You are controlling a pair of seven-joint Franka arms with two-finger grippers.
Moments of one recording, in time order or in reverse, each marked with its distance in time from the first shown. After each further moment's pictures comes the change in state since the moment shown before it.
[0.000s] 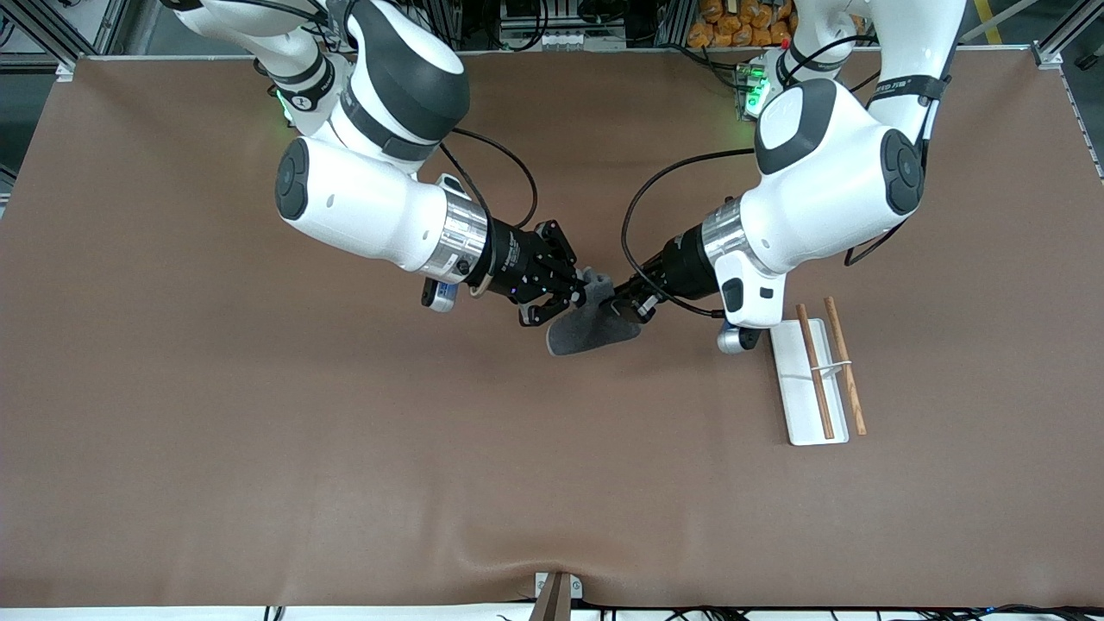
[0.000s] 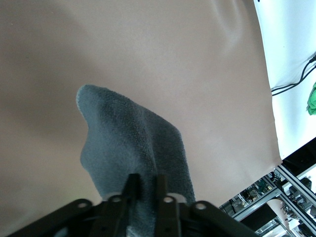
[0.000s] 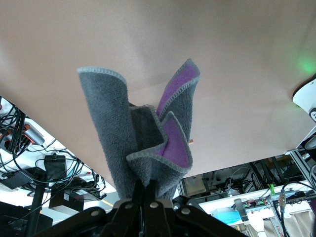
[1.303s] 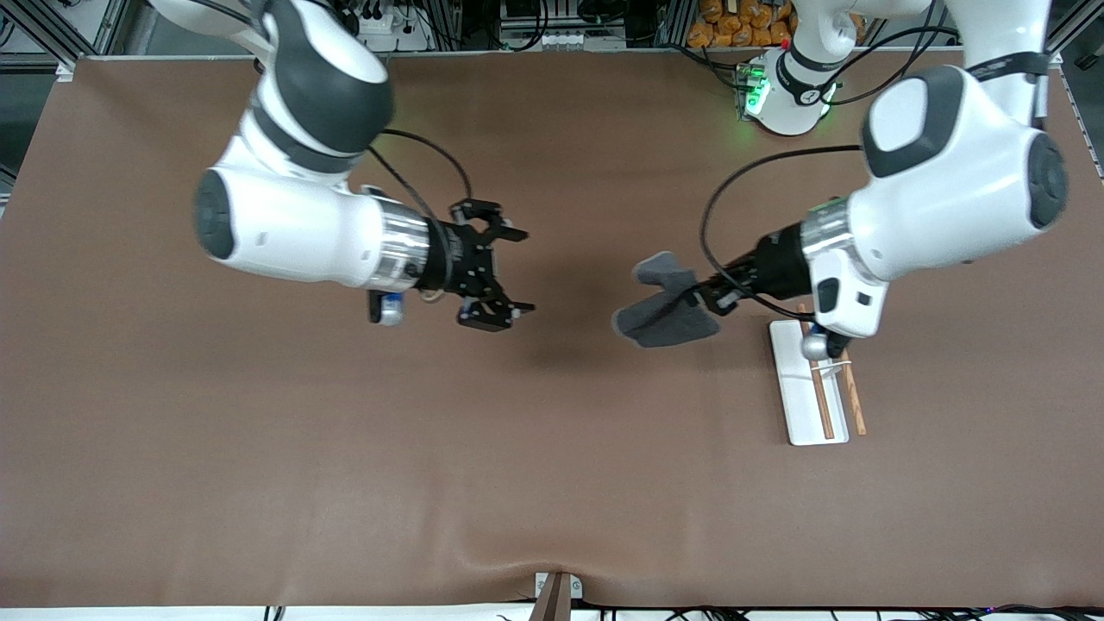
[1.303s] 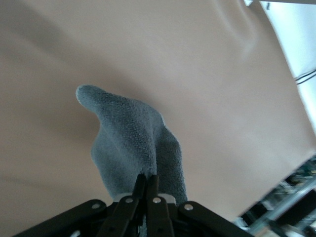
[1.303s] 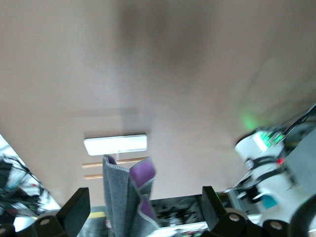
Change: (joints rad) left arm 0.176 -0.051 0.019 0.024 0.071 -0.294 0.322; right arm -0.131 -0.043 -0.021 0.044 -0.008 -0.408 -0.333
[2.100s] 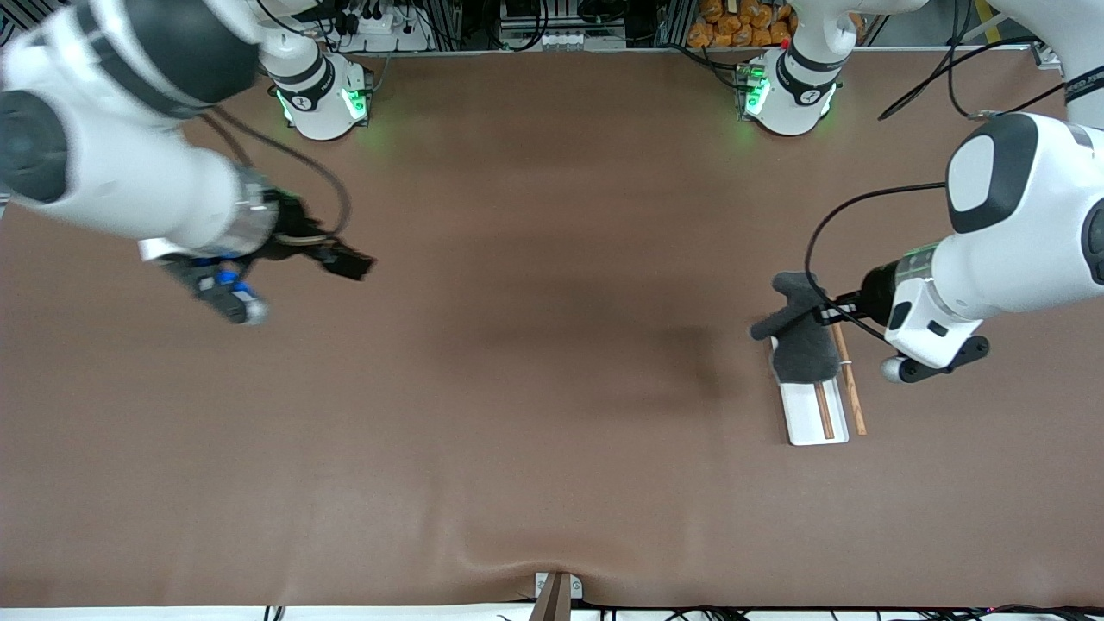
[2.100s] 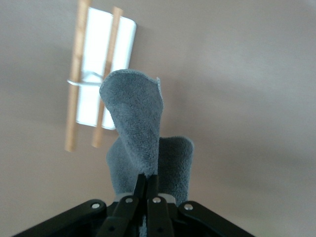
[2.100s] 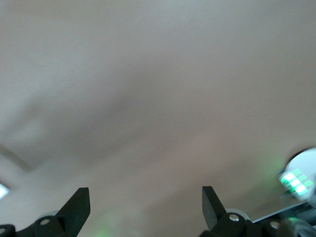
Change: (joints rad) left arm 0.141 0.024 0.003 -0.032 0.385 -0.120 0.425; right arm -0.189 -0.139 -0.008 0.001 -0.477 -0.444 -0.938
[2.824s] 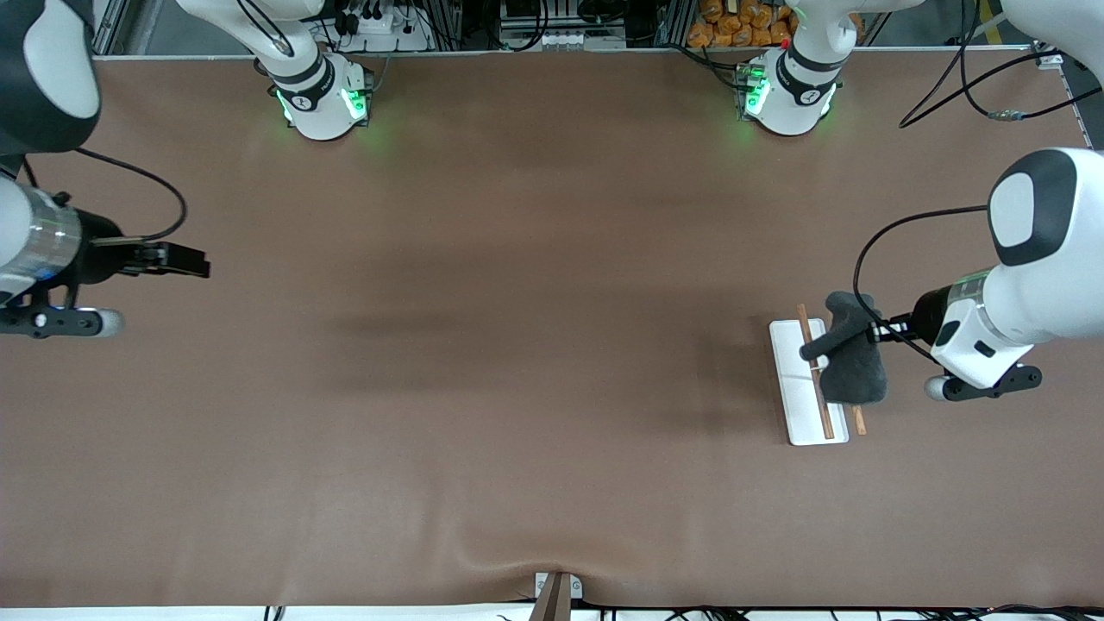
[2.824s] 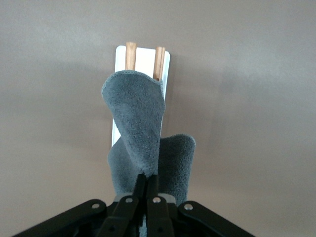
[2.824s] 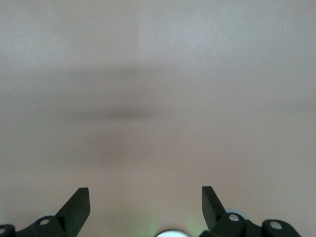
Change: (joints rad) left arm 0.092 0.059 0.001 -0.002 0.059 0.075 0.209; right arm -0.235 -0.092 -0.002 -0.163 -0.206 0.085 -0.815
